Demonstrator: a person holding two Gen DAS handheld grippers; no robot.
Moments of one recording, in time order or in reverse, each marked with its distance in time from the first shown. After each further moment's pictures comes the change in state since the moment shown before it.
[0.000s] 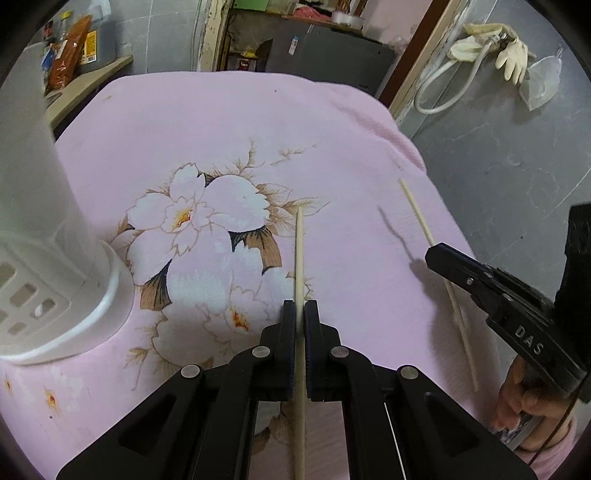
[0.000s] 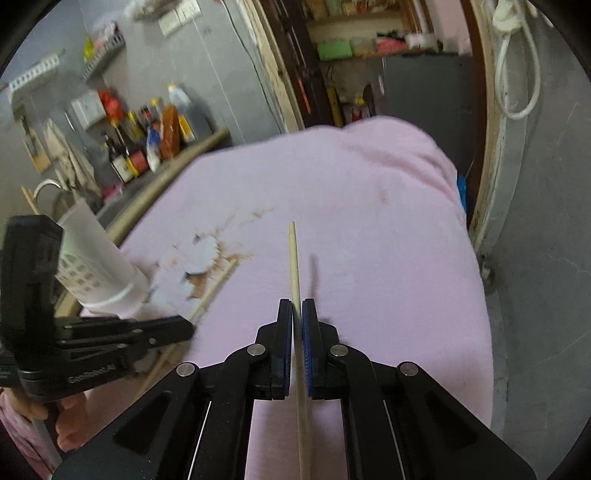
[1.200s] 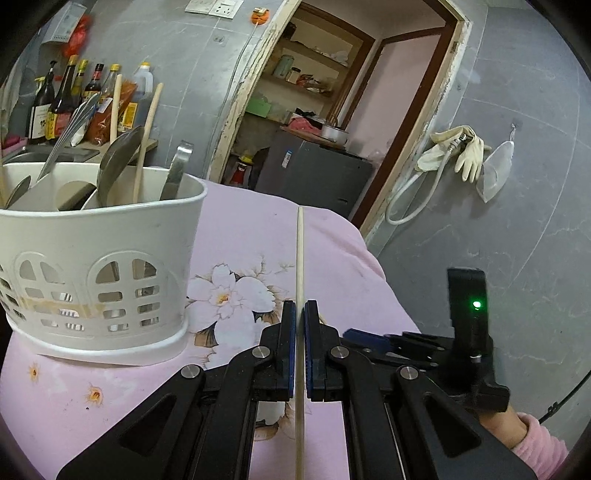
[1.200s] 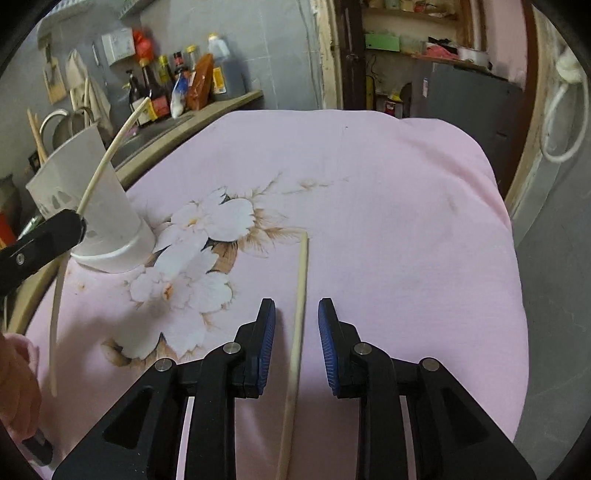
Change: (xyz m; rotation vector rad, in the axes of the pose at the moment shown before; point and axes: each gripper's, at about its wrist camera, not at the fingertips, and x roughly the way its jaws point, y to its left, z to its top) left arm -0.090 0.016 -0.034 -0.055 -0.464 -0.099; right arm 0.050 0.050 0.007 -0.224 0.138 -0.037
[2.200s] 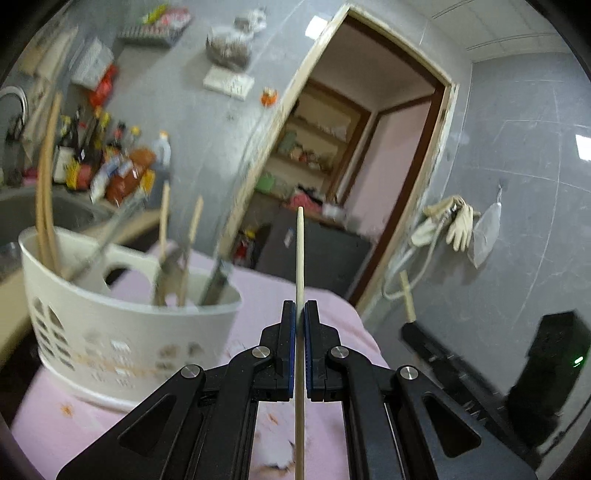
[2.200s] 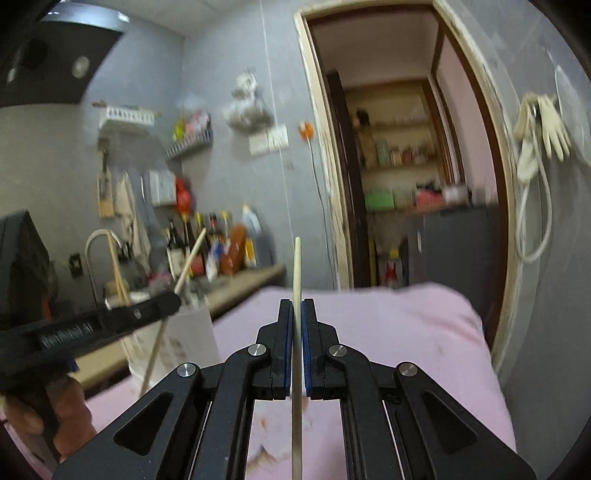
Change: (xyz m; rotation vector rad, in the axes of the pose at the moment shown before) left arm -0.061 0.006 0.015 0.005 -0.349 0.014; right arm -0.115 0.056 -0.023 0.013 -0.752 0.030
